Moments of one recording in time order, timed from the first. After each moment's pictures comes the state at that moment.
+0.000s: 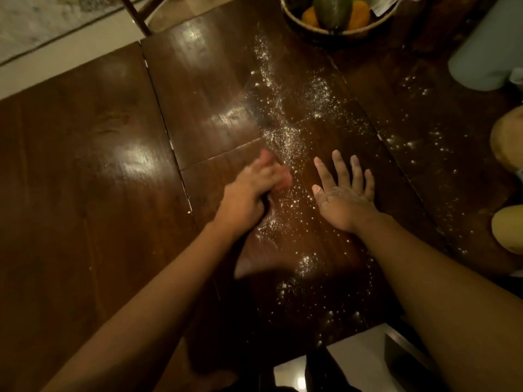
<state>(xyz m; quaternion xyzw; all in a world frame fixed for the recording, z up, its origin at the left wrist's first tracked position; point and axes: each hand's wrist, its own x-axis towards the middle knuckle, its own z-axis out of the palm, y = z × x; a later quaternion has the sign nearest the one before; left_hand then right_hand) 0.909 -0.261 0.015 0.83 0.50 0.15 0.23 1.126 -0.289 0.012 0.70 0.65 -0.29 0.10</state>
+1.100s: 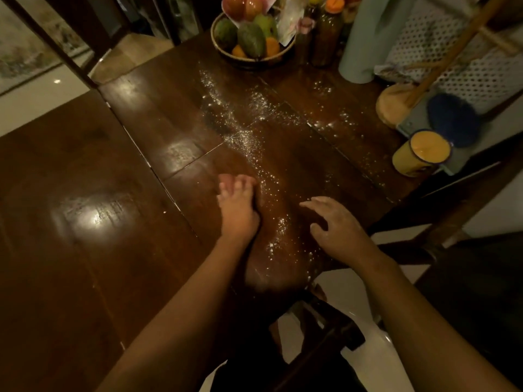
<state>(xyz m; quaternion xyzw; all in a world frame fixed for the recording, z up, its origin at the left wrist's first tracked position) 0.920 -0.334 0.026 0.79 0.57 0.01 0.22 1.099 -0.465 0.096 0.76 0.52 -0.34 -0.17</state>
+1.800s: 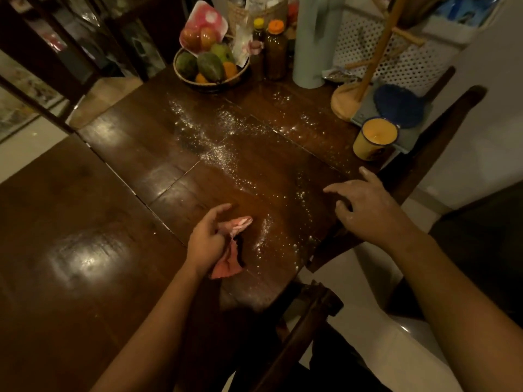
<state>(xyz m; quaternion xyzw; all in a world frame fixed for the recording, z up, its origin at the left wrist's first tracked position) 0.865 -0.367 0.074 0.64 0.51 0.16 0.55 1.151 -0.515 0.159 0.81 0.53 -0.20 -0.14</state>
